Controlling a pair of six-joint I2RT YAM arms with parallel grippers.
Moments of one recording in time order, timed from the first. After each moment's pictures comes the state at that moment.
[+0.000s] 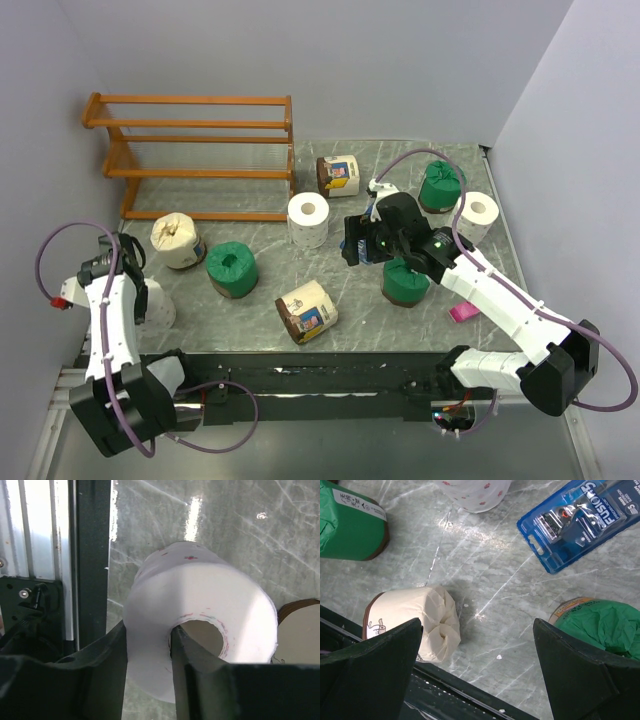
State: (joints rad) left arm 0.40 1.02 0.83 -1.16 -0.46 -1.29; right arm 0.65 1.19 1.09 -0.65 0.05 0.39
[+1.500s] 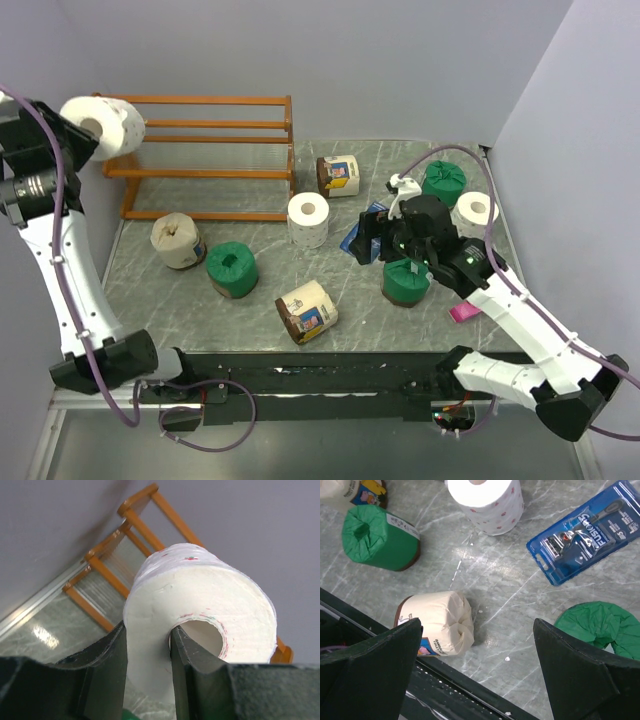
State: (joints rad) left arm 0.40 1.32 1.83 -0.81 -0.01 -0.61; right arm 0.65 1.03 1.12 -0.67 0.04 0.39
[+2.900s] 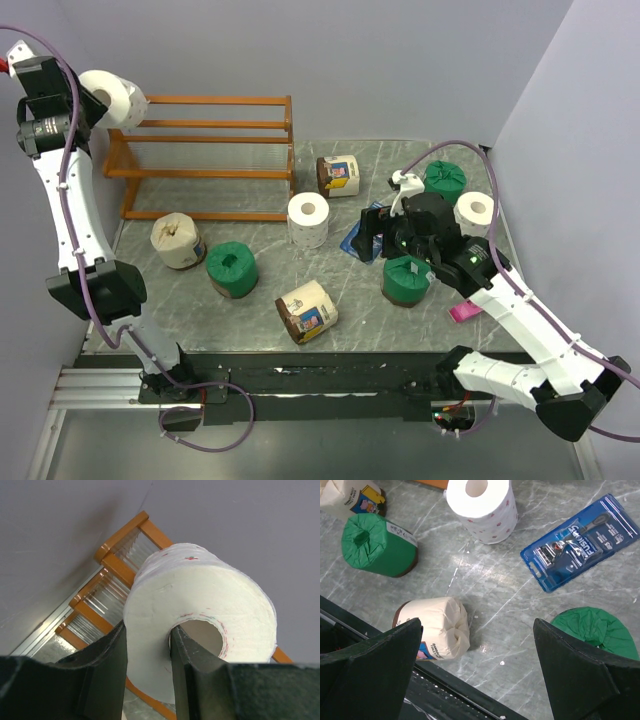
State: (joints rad) left arm 0.34 1.78 2.21 -0.76 -0.08 -0.52; right arm 0.65 1.02 1.15 -0.68 0.07 0.36
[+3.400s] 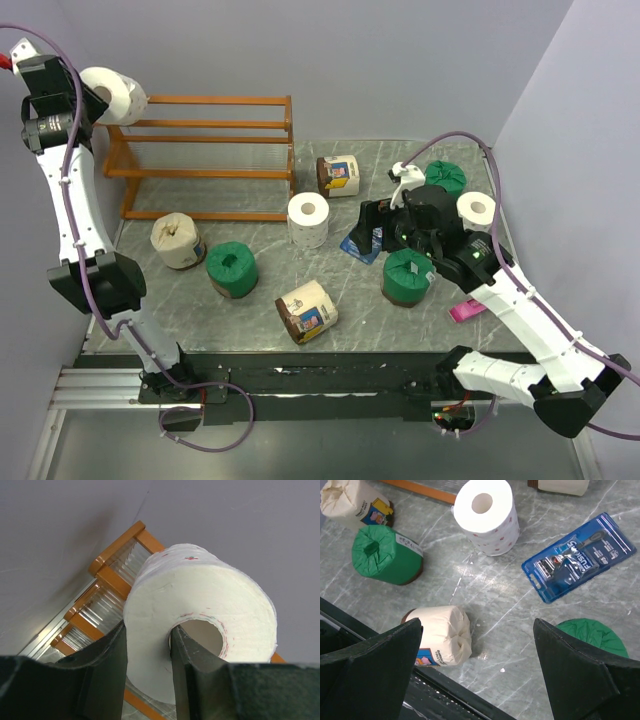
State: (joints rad) left arm 0.34 1.82 2.22 -0.70 -0.07 -0.51; right arm 0.65 1.05 1.22 -0.68 0.07 0.34
